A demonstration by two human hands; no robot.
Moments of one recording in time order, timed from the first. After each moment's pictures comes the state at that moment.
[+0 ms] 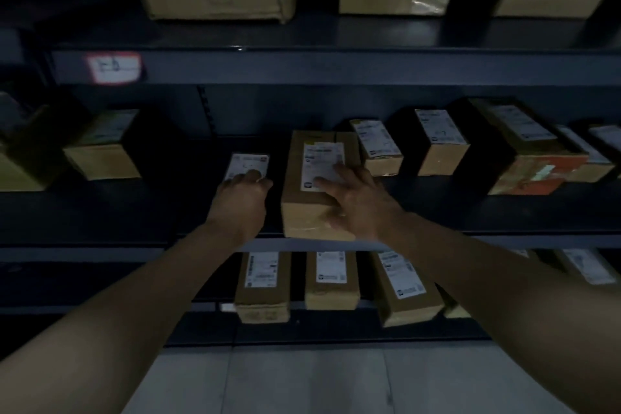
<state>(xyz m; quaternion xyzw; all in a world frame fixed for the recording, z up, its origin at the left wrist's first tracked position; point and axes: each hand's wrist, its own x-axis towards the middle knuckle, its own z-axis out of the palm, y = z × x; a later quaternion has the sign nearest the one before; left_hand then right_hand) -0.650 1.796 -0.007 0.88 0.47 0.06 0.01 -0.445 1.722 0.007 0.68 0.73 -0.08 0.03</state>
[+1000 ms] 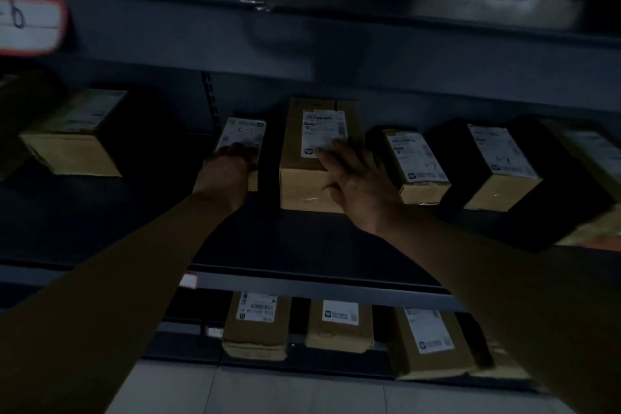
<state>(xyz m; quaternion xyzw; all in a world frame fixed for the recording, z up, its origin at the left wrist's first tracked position) -0.650 1.930 -0.055 0.83 0.53 0.16 0.08 -0.436 1.839 -0.030 0.66 0.75 0.02 -0.05</state>
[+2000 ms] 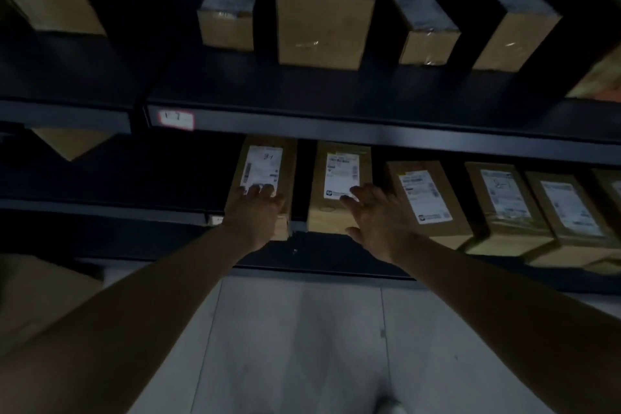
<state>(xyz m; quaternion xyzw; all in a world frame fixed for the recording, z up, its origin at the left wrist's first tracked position) -0.667 1.725 -0.233 0.88 0.45 -0.13 0.00 -0.453 1.644 -0.212 0.65 0.75 -0.04 0.11</state>
